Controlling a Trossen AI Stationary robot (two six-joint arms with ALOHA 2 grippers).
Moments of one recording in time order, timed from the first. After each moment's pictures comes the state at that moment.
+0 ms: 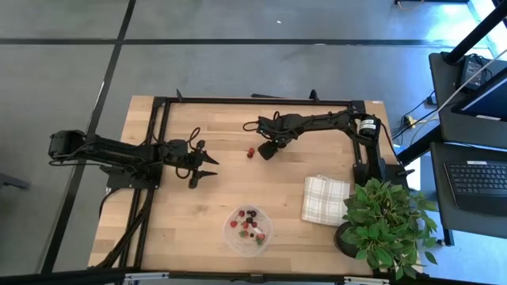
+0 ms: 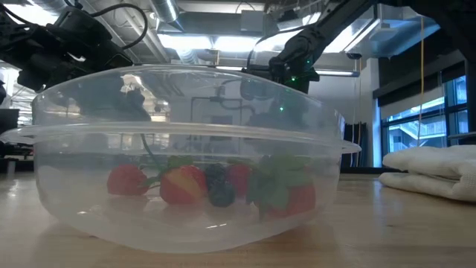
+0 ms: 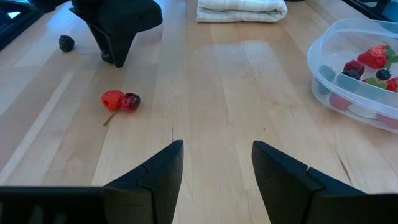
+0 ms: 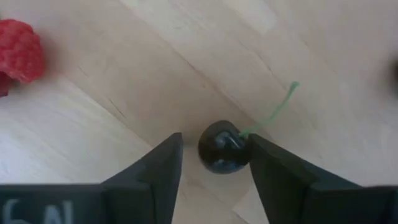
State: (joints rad) left arm 0.15 0.96 0.14 0.37 0.16 0.12; right arm -0.31 2.04 1.37 -0.70 0.08 0.55
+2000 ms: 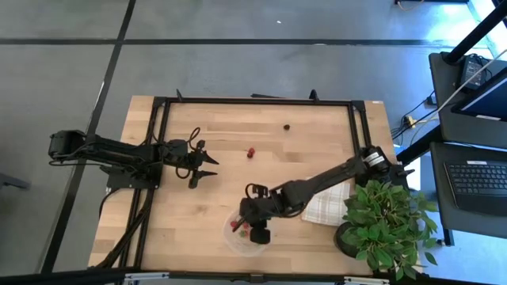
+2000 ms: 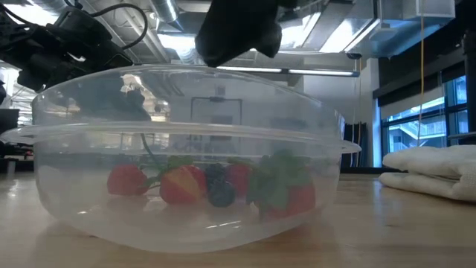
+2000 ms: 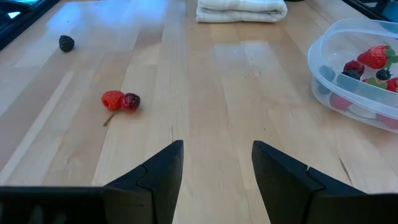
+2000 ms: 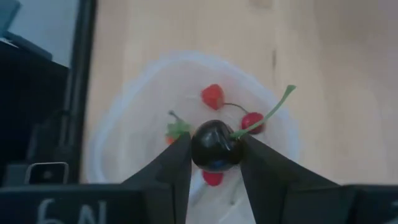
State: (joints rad) left arm 0.15 0.96 0.14 0.37 0.16 0.12; right arm 0.38 2.04 1.69 -0.61 0.08 0.41
